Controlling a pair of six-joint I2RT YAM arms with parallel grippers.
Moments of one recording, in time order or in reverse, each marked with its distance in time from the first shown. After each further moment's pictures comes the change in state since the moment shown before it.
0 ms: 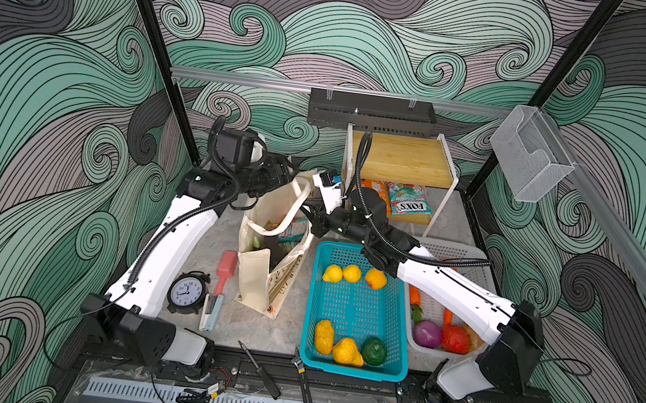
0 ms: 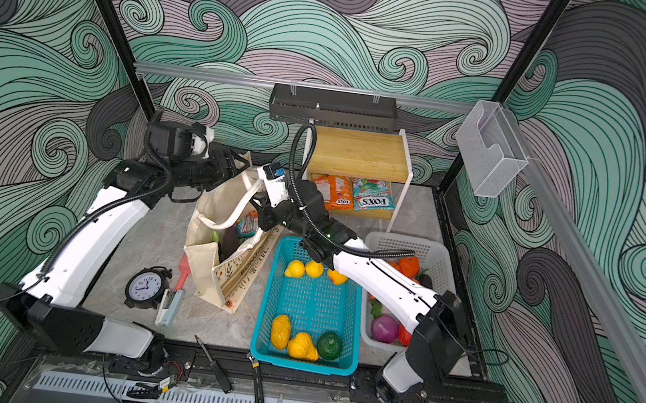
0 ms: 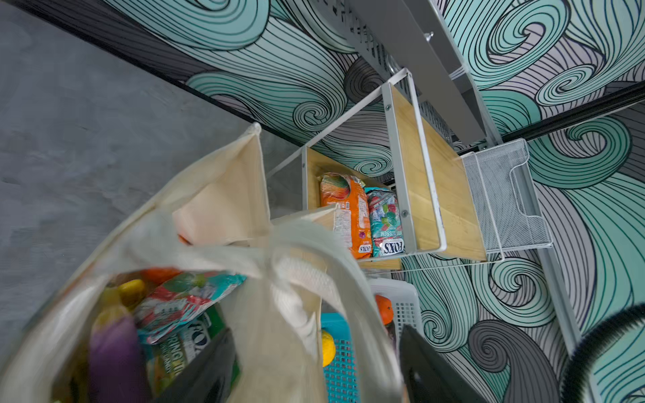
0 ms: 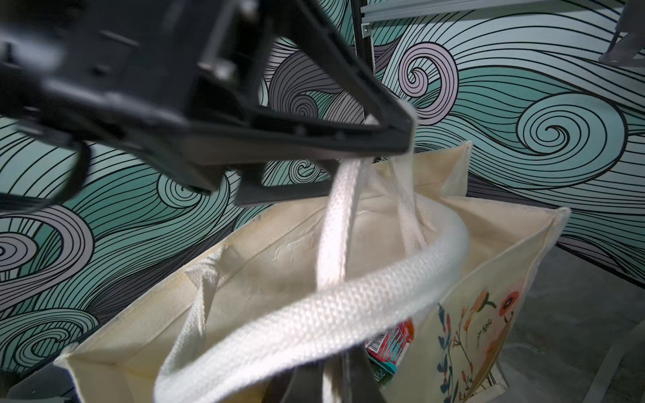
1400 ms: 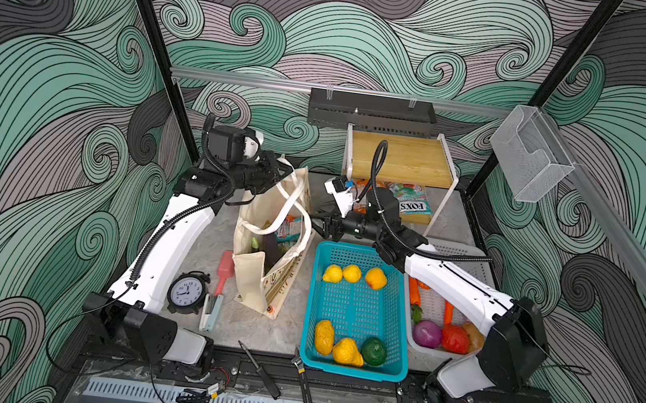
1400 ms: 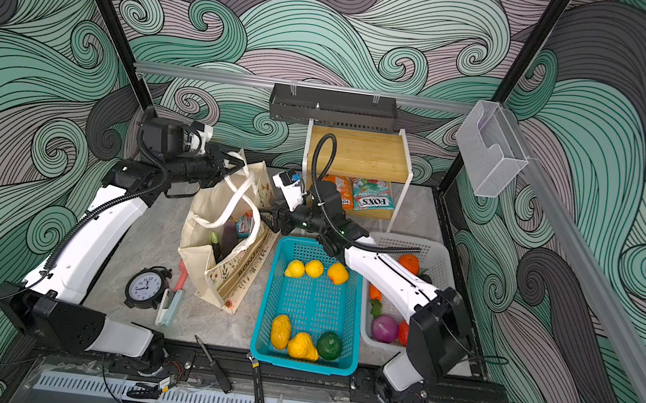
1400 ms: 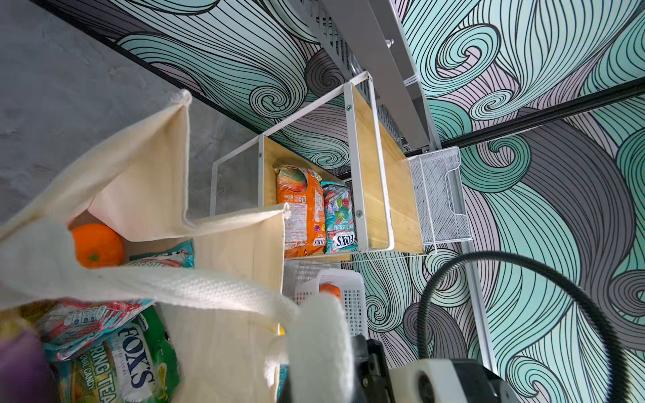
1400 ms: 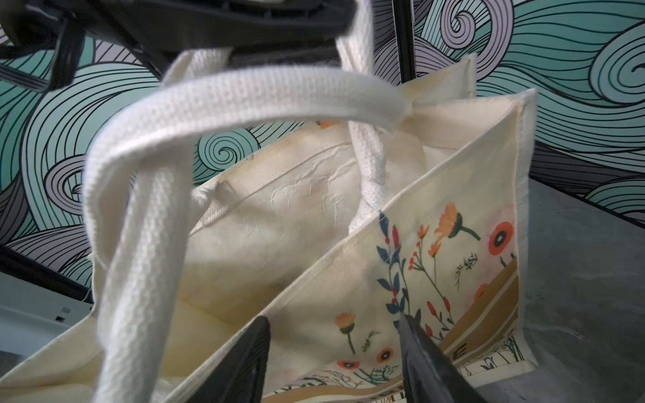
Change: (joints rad) left arm 0.072 -0.037 -0.034 0.085 0.188 -0.100; right arm -0.148 0.004 -0.121 0.072 -0.352 0.005
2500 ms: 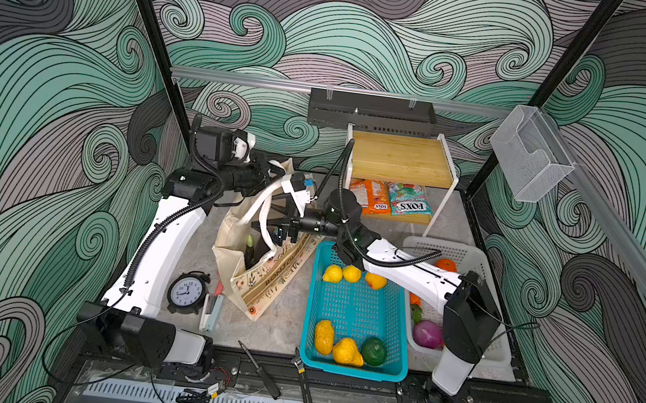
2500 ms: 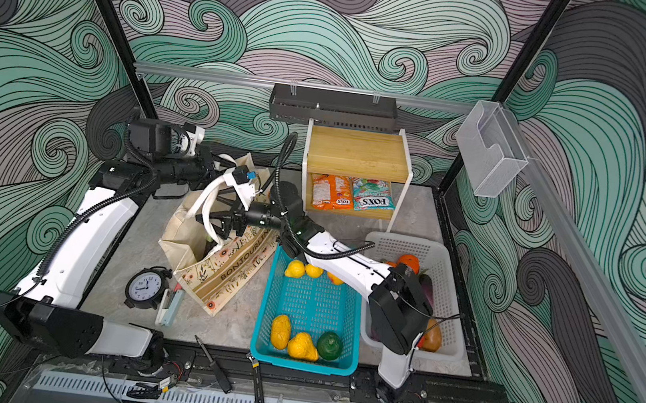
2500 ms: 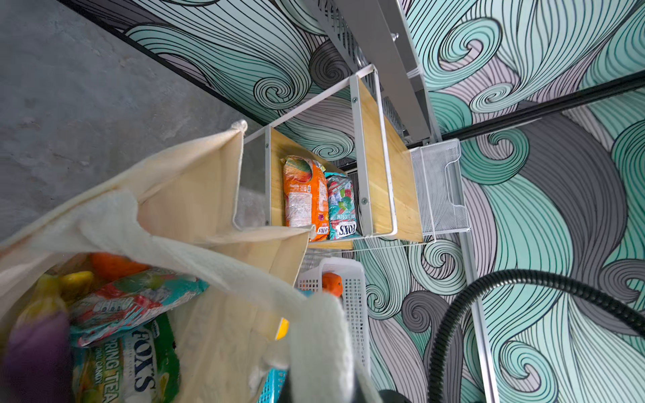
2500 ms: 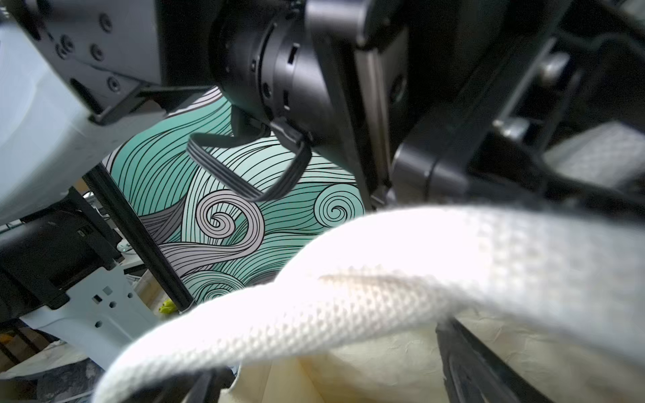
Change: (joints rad) left arm 0.069 -0.023 0.008 -0.088 0.083 0.078; right arm 0.193 0.254 0.200 0.397 -0.131 0.167
